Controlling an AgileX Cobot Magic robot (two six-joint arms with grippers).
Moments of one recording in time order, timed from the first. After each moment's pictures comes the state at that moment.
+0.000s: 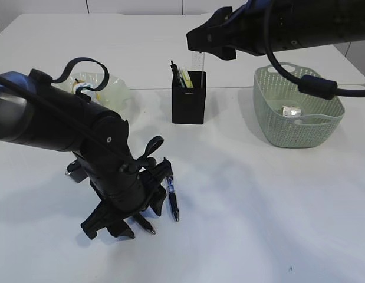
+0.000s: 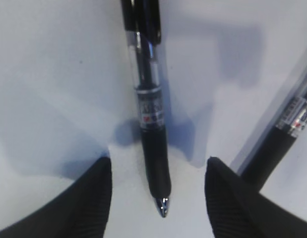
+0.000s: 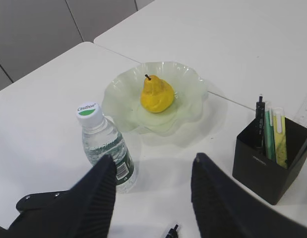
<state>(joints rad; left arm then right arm) -0.70 1.98 -1.11 -0.07 0.55 -1.39 0.32 1.58 -1.20 -1.85 -0.40 1.84</state>
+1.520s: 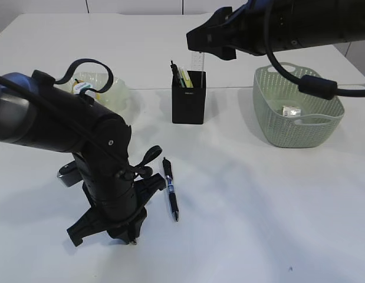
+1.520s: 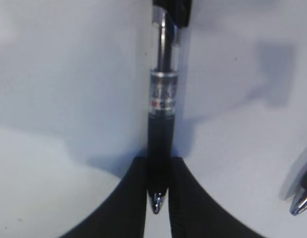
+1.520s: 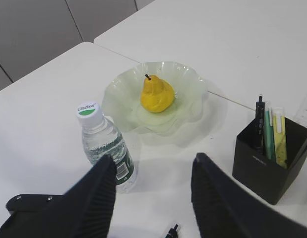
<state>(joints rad) -0.70 1.98 -1.11 -0.01 0.69 -1.41 0.32 1.58 -1.20 -1.85 -0.40 1.84</state>
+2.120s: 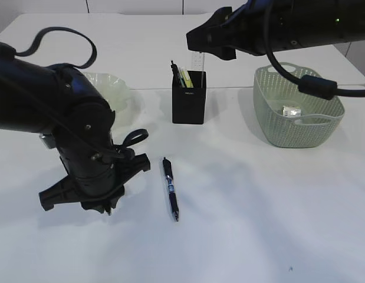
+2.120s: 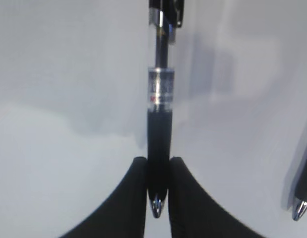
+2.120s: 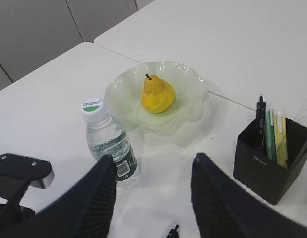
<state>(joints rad) -0.71 1.87 -1.10 0.26 0.76 -1.41 0.32 1.58 -1.20 -1.85 -0.40 1.84</state>
